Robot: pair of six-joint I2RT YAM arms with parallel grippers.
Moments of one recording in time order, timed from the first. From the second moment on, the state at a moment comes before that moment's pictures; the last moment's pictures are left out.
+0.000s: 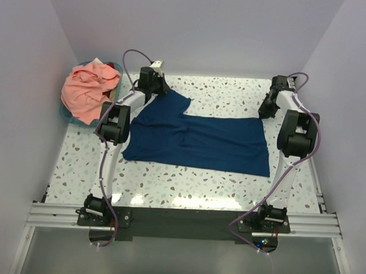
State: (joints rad) left arm -0.21 2.59 2.03 0.11 0.29 -0.22; right arm -0.13 2.24 1.78 -0.68 0.05 0.39
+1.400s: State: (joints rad) left arm -0.15 2.41 1.85 0.37 0.54 -0.45; right arm -0.13 2.34 1.98 -0.66 0.01 0.51
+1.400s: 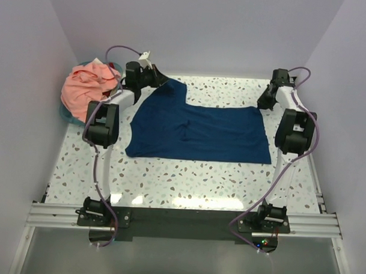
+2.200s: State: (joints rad) left arm -0.15 1.80 1.24 -0.01 0.55 -0.16; right arm -0.13 2.09 1.65 -0.67 0.03 0.44
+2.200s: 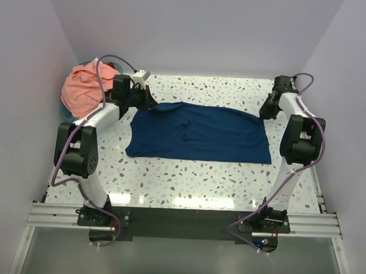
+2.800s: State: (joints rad) left arm -0.16 1.56 1.09 -0.14 0.35 -0.07; right arm -0.15 1.98 1.55 -0.70 0.12 0.43
